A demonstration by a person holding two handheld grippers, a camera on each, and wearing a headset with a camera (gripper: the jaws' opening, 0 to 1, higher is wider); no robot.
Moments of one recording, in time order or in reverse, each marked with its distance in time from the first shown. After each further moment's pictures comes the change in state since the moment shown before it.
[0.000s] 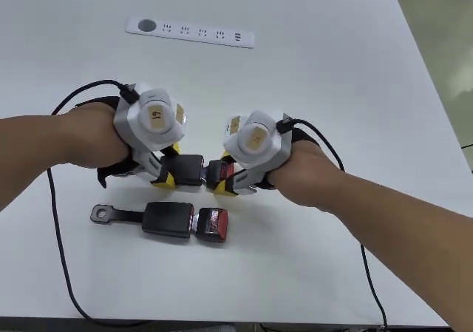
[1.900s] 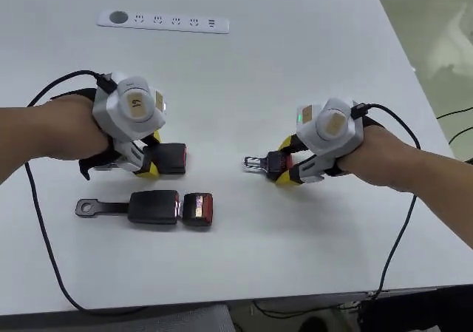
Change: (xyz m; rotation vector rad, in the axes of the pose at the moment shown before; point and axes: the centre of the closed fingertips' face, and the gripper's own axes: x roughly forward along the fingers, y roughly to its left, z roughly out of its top) left arm -0.002 -0.001 0.001 -0.011 0.035 0.021; right arm -0.071 -0.007 -0.123 0.066 0.062 -0.018
